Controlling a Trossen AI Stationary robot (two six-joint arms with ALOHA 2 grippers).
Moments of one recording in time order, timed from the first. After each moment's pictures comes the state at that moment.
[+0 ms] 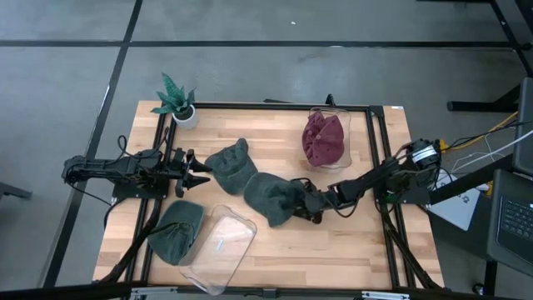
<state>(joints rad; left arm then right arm) -0.01 0.04 0.04 -0.06 0.02 -0.45 0.31 1.74 0.62 0.42 0.19 2.04</state>
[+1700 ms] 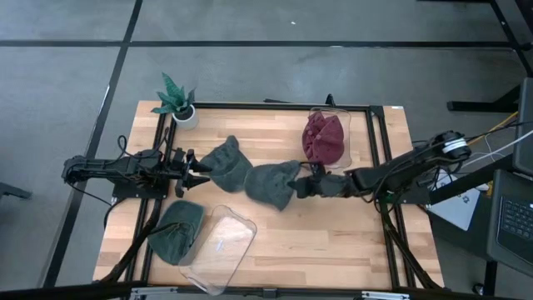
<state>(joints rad) -0.01 0.04 0.04 -0.06 0.02 -0.45 0.26 1.37 0.61 0.31 0.46 1.32</state>
